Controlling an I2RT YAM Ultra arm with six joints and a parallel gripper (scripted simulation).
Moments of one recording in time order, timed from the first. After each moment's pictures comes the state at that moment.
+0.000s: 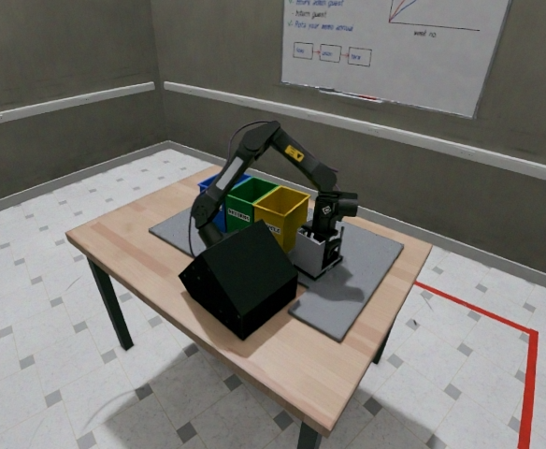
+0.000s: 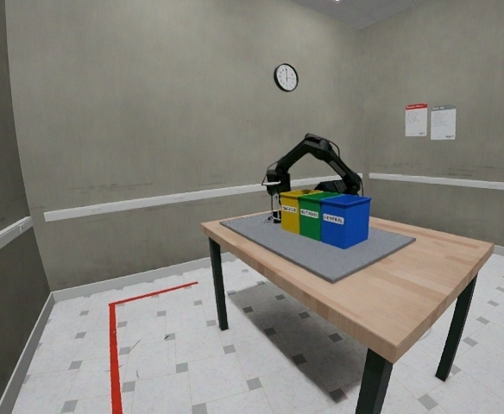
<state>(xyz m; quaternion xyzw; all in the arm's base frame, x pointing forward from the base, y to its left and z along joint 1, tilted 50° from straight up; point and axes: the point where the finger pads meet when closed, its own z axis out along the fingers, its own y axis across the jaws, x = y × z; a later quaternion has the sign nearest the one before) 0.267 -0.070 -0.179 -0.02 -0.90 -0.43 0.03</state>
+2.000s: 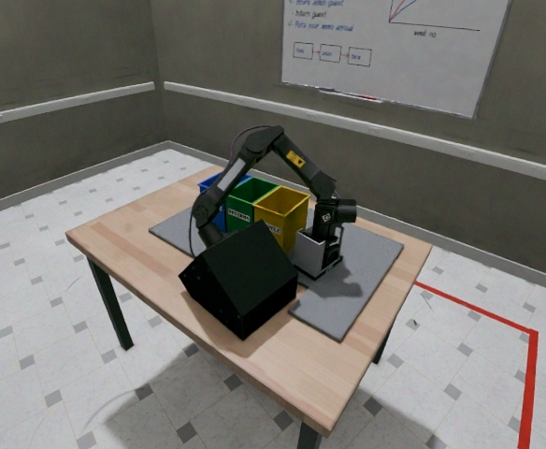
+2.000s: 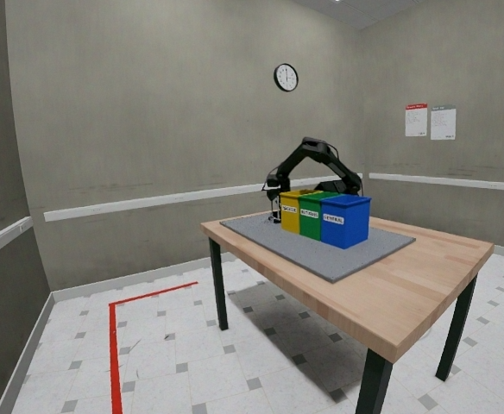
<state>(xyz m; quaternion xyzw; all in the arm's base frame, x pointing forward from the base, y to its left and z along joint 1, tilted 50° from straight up) 0.270 -0.051 -0.198 -0.02 -0.91 -0.42 0.02</state>
